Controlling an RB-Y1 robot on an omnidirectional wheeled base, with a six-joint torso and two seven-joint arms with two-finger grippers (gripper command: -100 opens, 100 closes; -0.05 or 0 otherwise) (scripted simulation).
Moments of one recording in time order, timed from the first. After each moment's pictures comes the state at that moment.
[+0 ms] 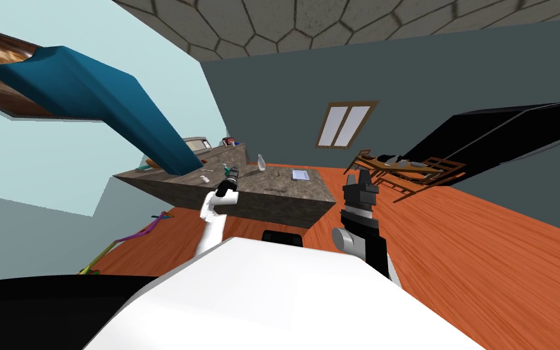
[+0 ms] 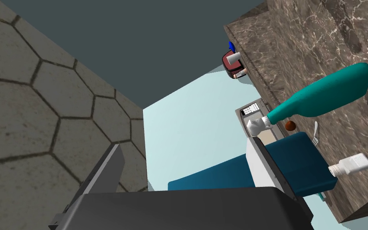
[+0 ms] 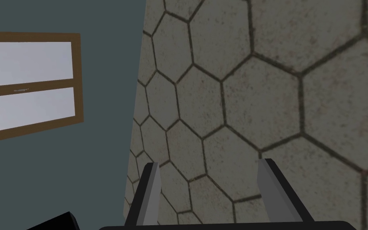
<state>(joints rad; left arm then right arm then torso) 0.03 0.19 0.27 -2.08 -0.21 0.55 -0.11 0.49 0.02 -0.03 -2.37 -0.03 -0.37 0.16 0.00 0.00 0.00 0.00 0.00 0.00</state>
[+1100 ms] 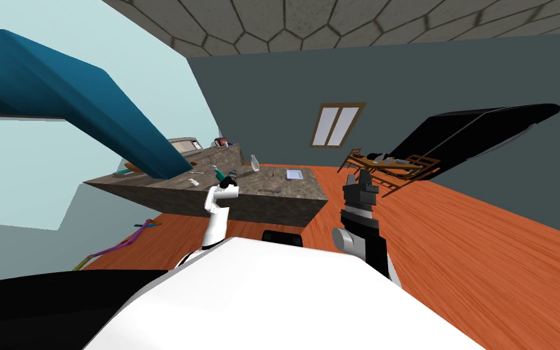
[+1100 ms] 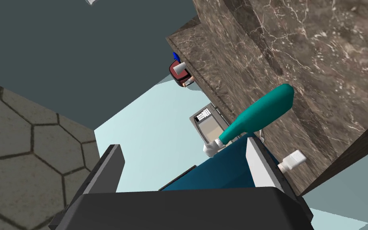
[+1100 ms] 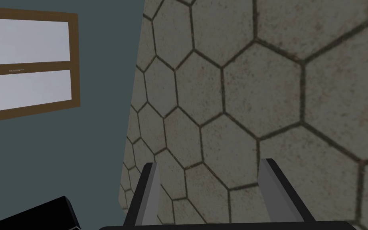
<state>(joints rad) -0.10 0.19 0.33 -1.96 -0.27 0.83 -0.12 0.49 0.02 -0.03 -2.37 -0.03 -0.37 0.16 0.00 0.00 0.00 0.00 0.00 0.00</state>
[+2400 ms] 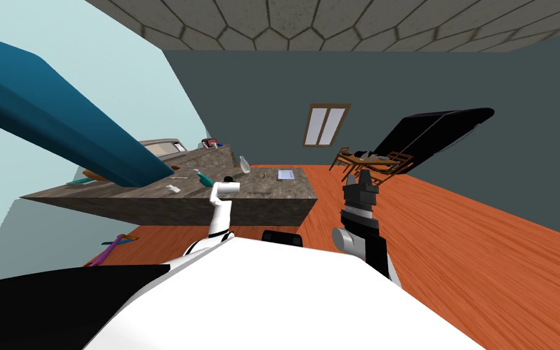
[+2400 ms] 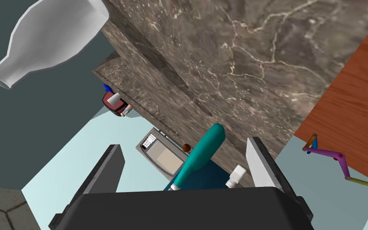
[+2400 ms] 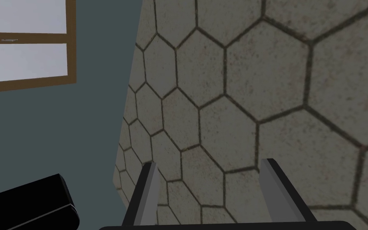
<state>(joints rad) -0.22 0.20 0.39 -1.79 -0.34 1.18 -0.14 0.49 0.02 -0.03 -2.37 -0.03 -0.37 0.16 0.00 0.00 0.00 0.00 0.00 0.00</state>
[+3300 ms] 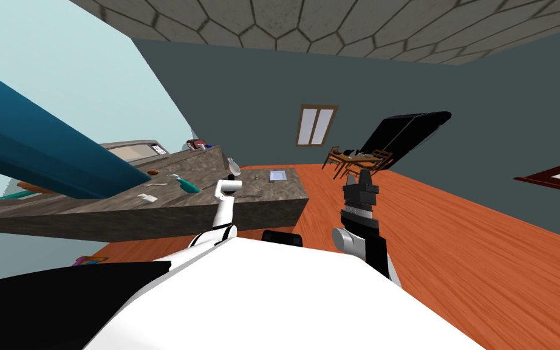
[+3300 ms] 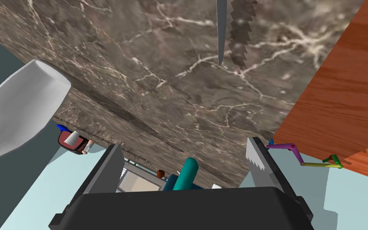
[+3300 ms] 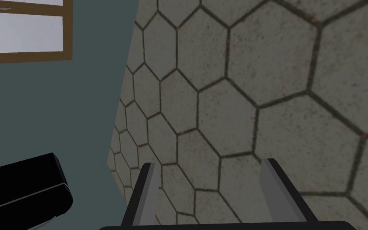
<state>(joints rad) -0.31 0.21 0.42 -1.64 -0.41 1.42 -0.15 0.49 0.02 -0.03 -2.37 -0.03 -0.37 0.16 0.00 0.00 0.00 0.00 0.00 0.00</state>
